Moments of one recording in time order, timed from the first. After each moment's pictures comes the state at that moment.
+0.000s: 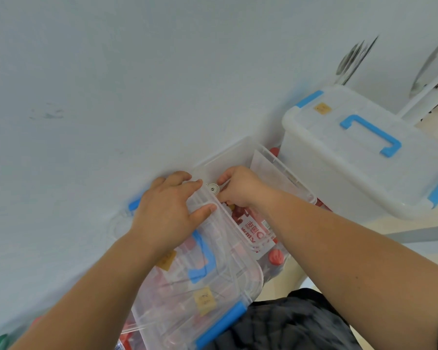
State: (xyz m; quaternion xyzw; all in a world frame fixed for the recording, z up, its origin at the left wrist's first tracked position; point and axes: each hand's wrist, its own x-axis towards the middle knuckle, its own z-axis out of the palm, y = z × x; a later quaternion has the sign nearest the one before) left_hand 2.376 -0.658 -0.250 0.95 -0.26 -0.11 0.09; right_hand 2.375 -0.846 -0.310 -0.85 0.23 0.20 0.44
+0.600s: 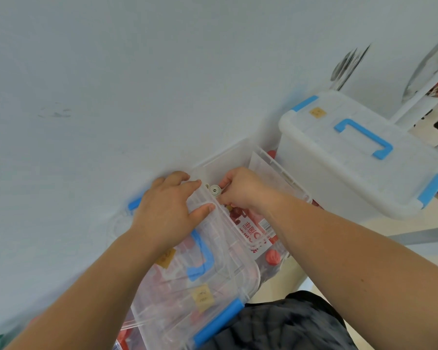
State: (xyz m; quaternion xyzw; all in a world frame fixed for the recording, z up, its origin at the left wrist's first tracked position) left_hand 2.374 -0.659 -0.250 0.95 -0.26 -0.10 0.10; right_hand 2.368 -0.851 -0.307 -0.86 0.22 0.19 0.42
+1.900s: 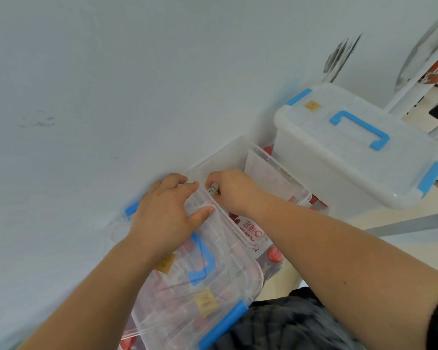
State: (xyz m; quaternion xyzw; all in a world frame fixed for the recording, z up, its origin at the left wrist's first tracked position) left_hand 2.377 -0.658 -0.254 0.95 -0.28 -0.09 0.12; right_hand 2.370 -0.840 -0.319 -0.95 0.06 0.10 0.27
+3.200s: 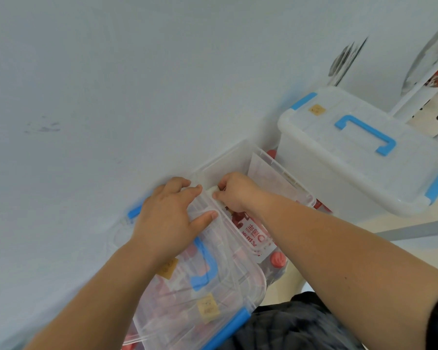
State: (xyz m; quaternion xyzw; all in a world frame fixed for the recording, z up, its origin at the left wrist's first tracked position) left_hand 2.377 -0.658 -0.254 0.95 -0.27 -0.10 0.13; right_hand 2.379 -0.841 -0.311 -0.90 0.19 0.21 0.33
